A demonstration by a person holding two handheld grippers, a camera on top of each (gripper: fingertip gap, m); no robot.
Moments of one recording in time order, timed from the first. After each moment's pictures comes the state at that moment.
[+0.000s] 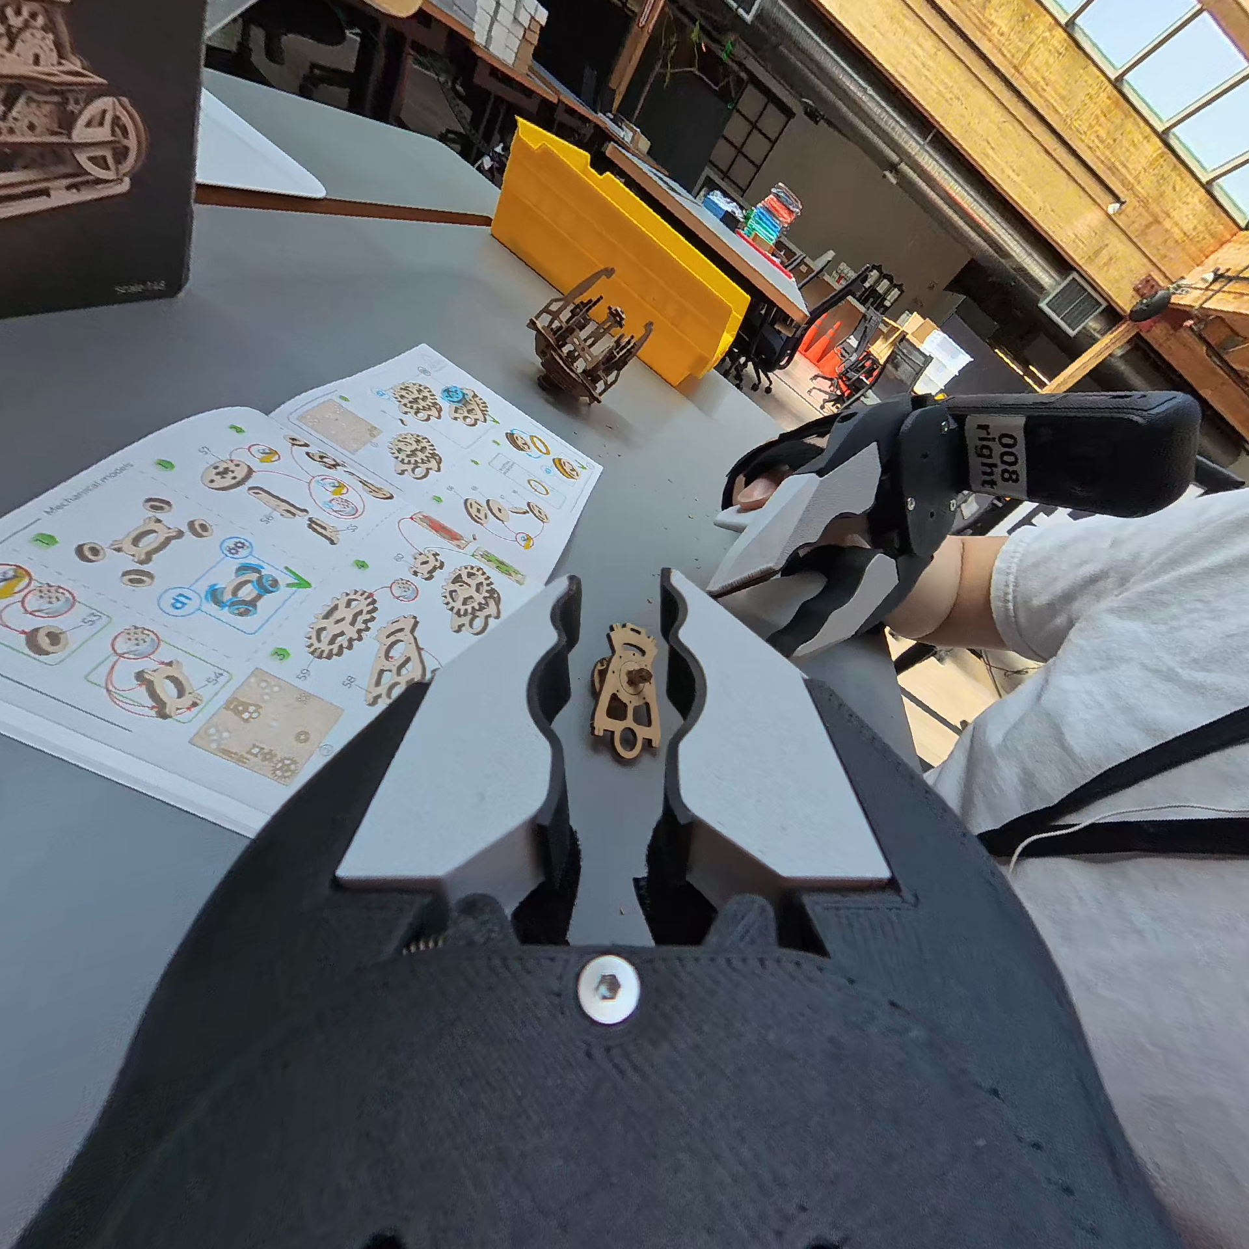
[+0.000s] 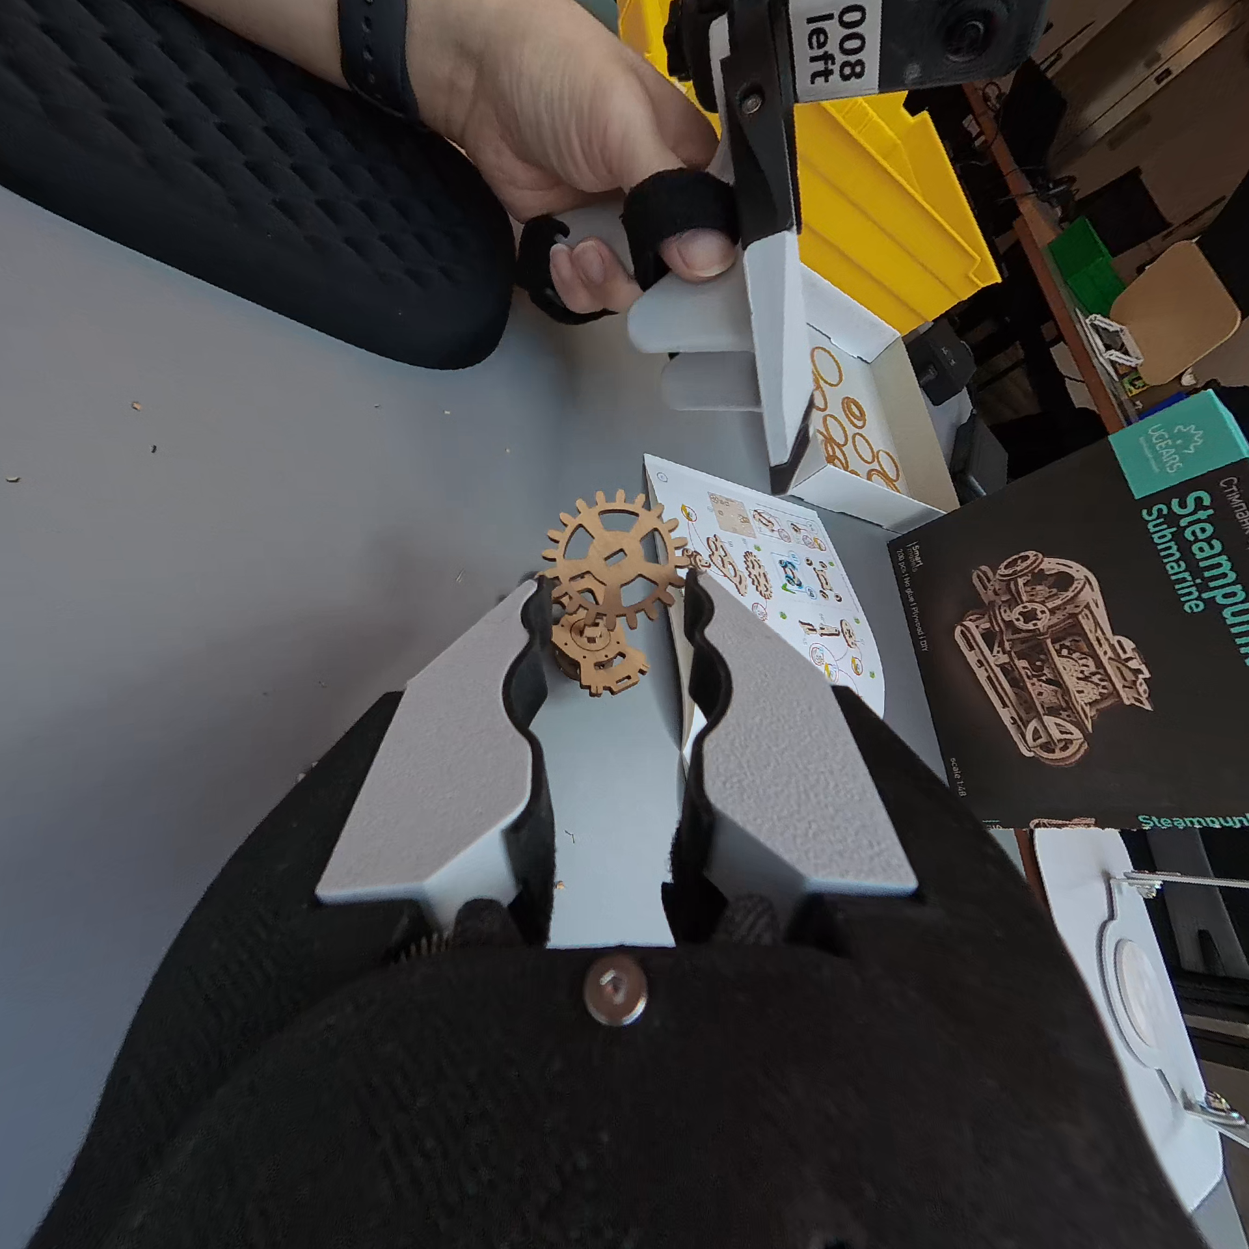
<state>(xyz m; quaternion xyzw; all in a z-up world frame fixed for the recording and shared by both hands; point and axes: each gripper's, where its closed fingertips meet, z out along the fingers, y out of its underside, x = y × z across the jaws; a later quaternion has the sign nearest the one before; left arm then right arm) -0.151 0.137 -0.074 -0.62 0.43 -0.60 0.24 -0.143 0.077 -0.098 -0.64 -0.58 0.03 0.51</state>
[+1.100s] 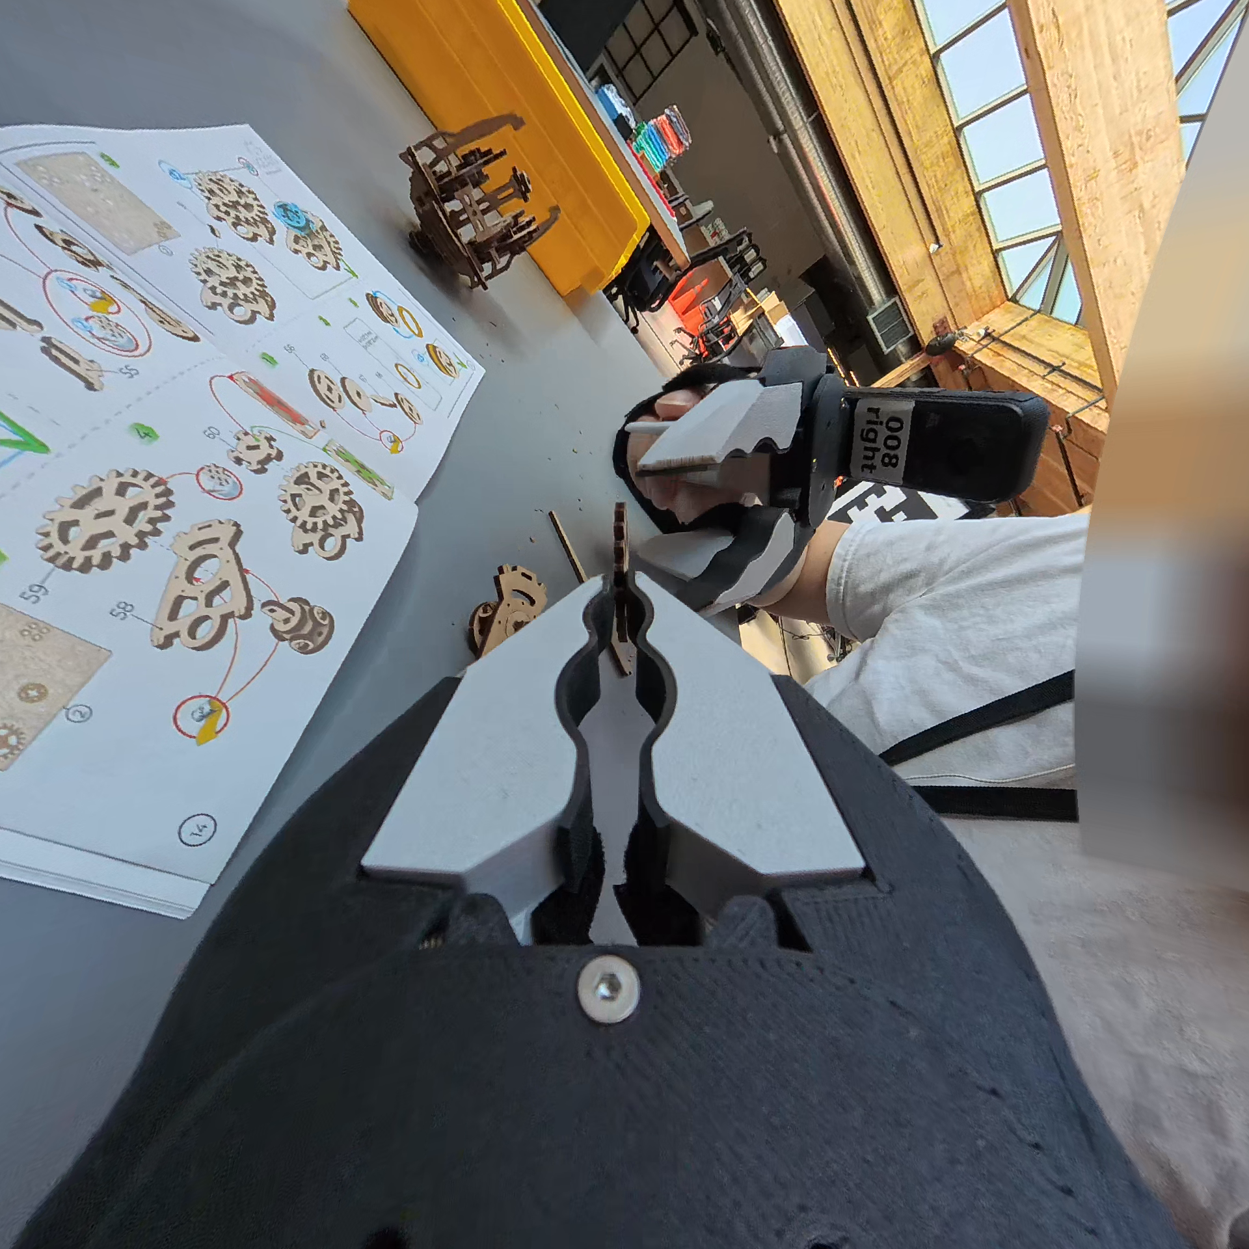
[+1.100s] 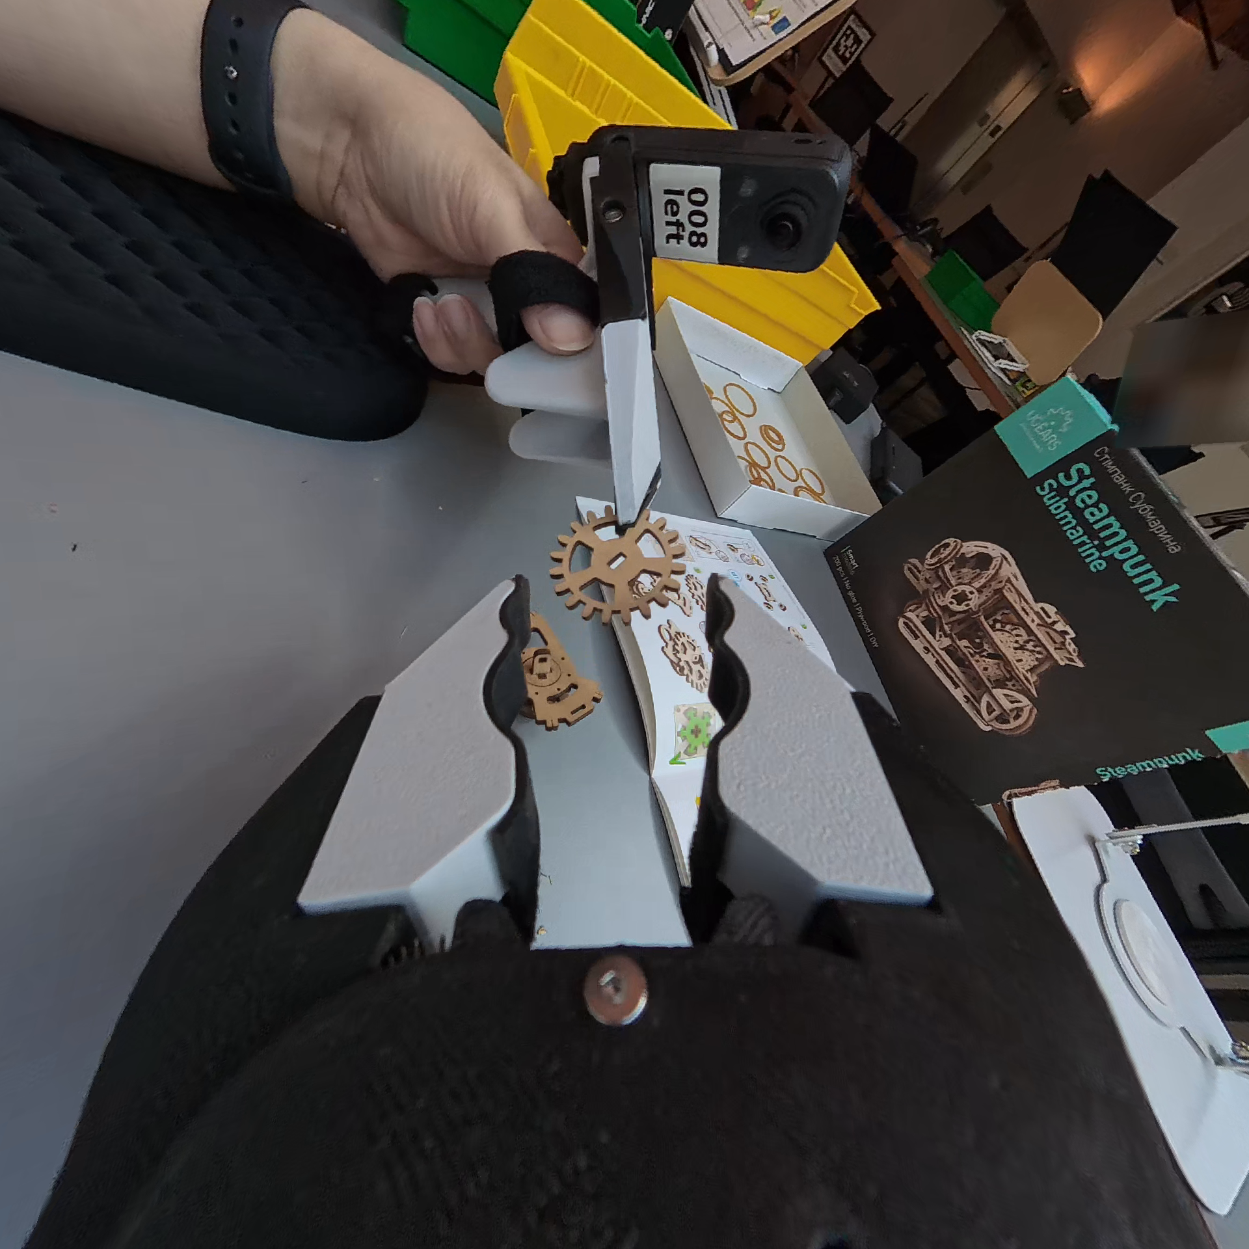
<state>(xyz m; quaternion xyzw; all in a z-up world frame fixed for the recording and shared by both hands) -0.147 0.103 -0.082 -0.63 0.40 -0.66 0.08 -0.139 0.089 -0.078 -0.64 -0.51 0.04 0.57</state>
